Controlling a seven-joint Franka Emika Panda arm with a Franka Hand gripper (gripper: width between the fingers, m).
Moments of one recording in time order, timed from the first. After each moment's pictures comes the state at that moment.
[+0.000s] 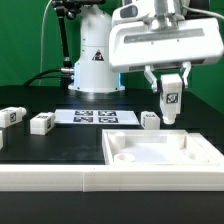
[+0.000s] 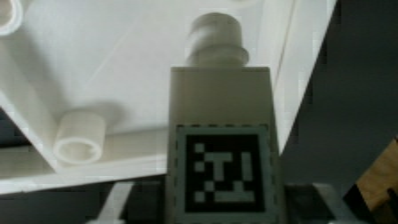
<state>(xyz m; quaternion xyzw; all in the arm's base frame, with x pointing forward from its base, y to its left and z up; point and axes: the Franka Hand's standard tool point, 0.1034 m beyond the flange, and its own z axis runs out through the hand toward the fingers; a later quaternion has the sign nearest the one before) 0.520 0.096 0.109 -0.97 0.02 -0.26 0.05</state>
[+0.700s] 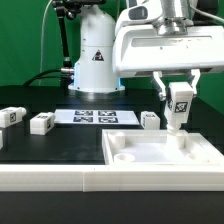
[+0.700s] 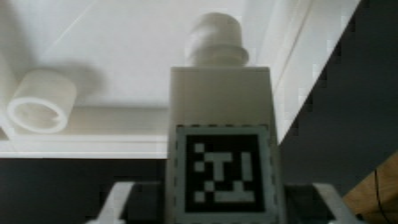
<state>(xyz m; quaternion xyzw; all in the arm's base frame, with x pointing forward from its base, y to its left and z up) 0.556 0.100 0.107 -0.96 -0.05 -0.27 0.03</state>
